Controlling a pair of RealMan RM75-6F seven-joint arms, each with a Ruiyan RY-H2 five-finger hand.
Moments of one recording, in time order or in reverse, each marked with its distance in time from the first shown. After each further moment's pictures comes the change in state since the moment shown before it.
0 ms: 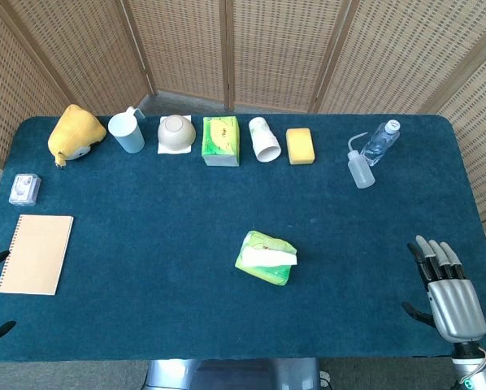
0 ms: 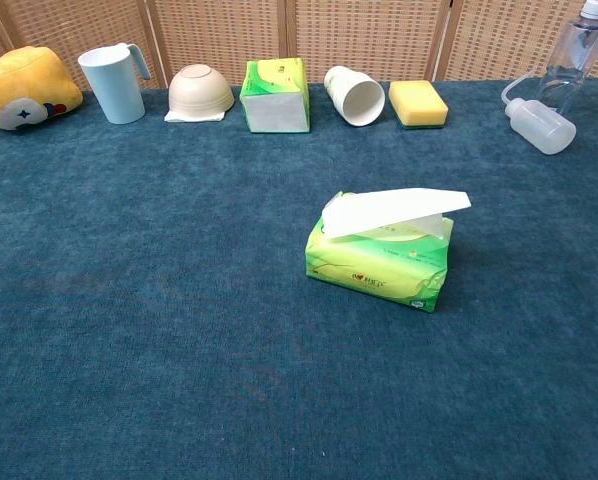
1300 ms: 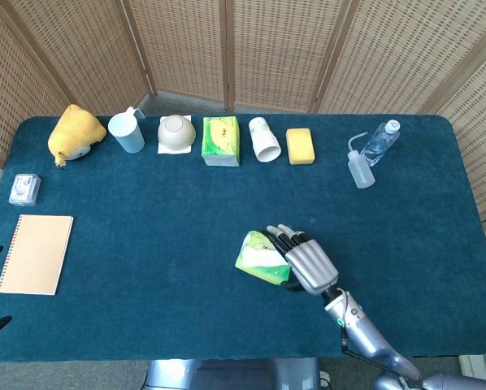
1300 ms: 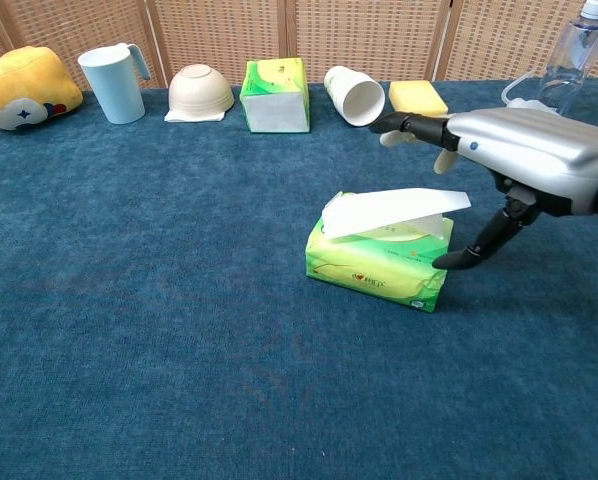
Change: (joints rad) left arm -0.022 0.010 -0.016 0.008 -0.065 -0.040 -0.048; right arm 0.430 -0.384 0.177 -0.008 0.167 -0.503 -0.204
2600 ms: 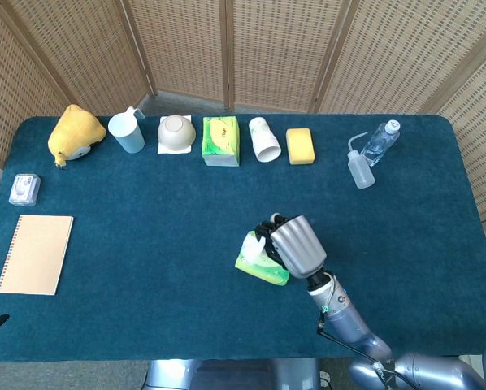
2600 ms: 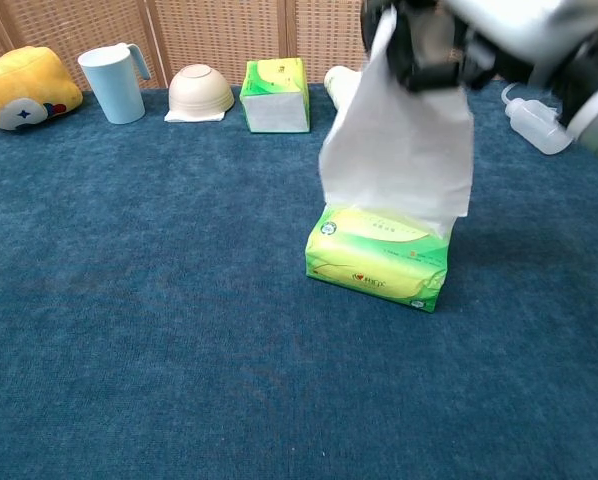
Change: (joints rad) left arm 0.000 0.005 -0.004 0.006 -0.011 -0.003 -0.021; right arm 0.106 -0.109 0.089 0.061 -0.170 0.276 0.086
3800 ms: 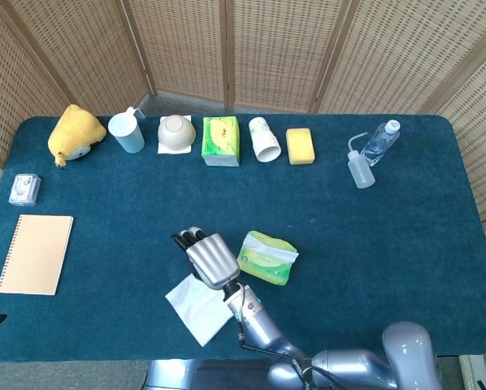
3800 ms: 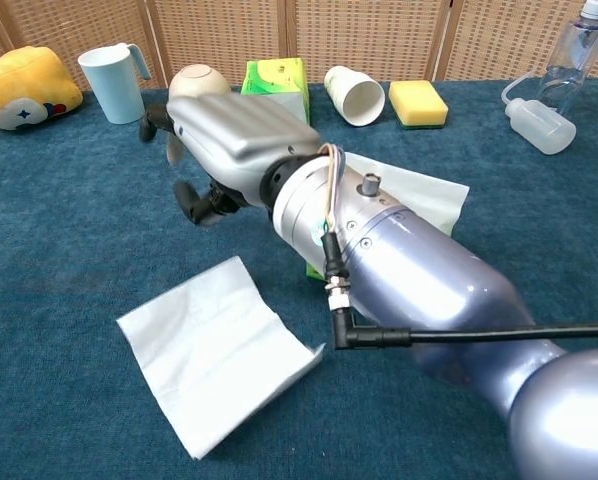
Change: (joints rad) left arm -0.014 0.014 0.000 0.025 -0.006 -0.029 -0.061; right arm 0.251 -0.441 0.076 0.138 0.475 -0.213 -0.432
